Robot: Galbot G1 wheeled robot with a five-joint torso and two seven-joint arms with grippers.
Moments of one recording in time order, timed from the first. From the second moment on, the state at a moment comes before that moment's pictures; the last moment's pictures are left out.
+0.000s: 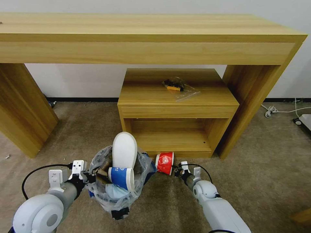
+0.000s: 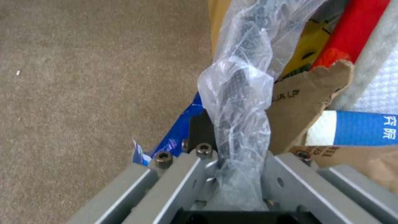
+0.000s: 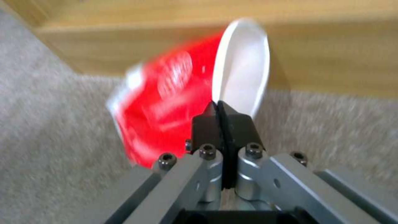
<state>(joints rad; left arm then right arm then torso) 1.59 -0.98 -0.67 -2.27 -0.88 0.74 -0.32 -1.00 1.34 0.23 1.25 0.40 -0.21 -0.20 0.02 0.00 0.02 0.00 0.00</state>
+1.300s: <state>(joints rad) 1.56 -0.93 -0.67 -2.25 -0.90 0.74 -0.30 -1.06 1.37 0.23 1.47 0.83 -0.64 0.49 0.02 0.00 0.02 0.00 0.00</state>
